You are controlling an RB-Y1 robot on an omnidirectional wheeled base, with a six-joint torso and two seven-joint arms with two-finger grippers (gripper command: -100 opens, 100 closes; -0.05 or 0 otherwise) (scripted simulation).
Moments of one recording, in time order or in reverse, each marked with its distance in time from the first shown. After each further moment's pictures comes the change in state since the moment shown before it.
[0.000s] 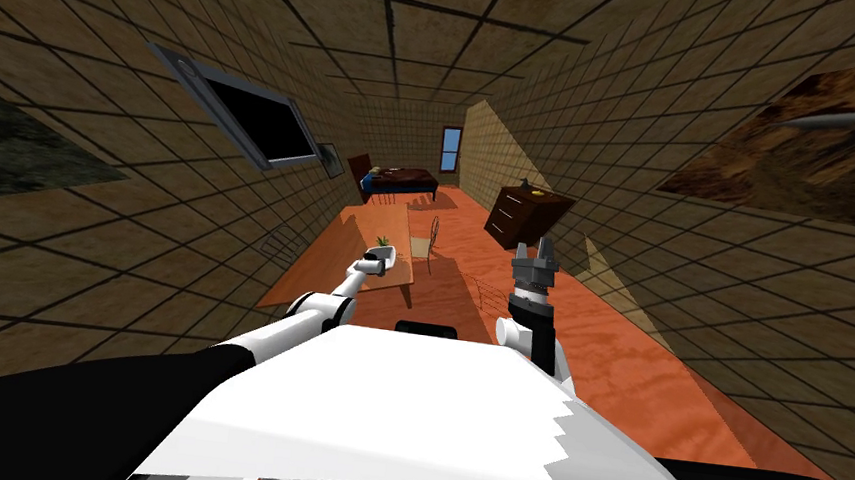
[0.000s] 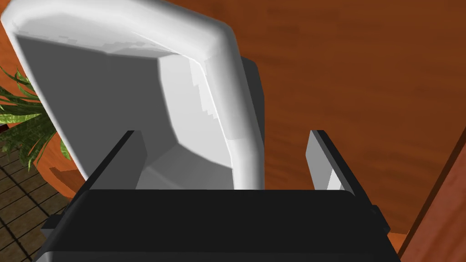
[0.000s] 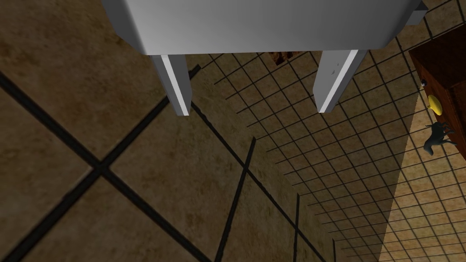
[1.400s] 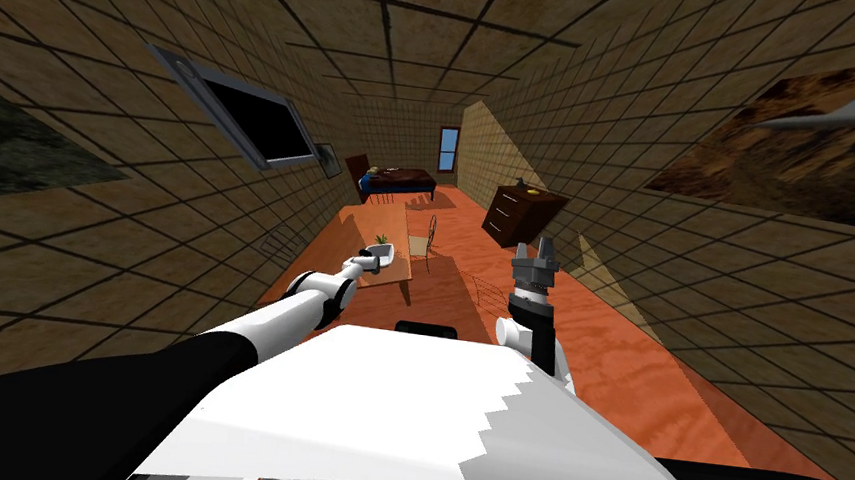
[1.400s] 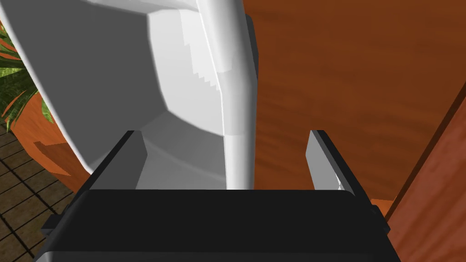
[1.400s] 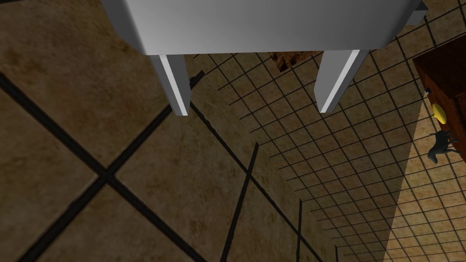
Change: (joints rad) left arm -0.192 0.077 -0.031 0.372 0.078 -0.144 0.006; right arm 0.000 0.000 0.000 0.000 0.000 0.000 0.000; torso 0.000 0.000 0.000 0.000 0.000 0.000
